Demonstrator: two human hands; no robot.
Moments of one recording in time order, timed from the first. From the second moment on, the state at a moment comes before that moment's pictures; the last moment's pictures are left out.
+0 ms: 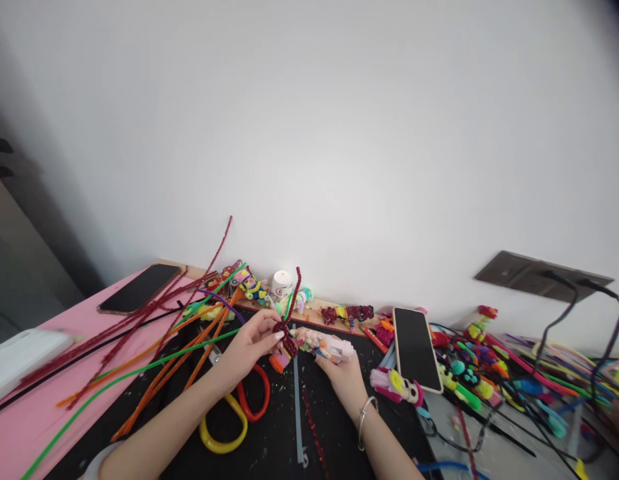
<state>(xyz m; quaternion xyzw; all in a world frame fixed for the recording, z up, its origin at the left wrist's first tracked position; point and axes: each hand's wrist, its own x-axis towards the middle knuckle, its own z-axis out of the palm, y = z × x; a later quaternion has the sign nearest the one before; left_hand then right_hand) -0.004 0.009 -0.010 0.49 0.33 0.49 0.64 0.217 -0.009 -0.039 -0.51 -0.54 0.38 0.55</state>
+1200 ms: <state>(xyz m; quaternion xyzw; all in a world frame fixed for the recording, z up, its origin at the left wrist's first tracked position) -0.006 0.009 -0.014 0.52 0.34 0.48 0.62 0.216 -0.010 -0.033 -0.50 -0.57 0.37 0.53</state>
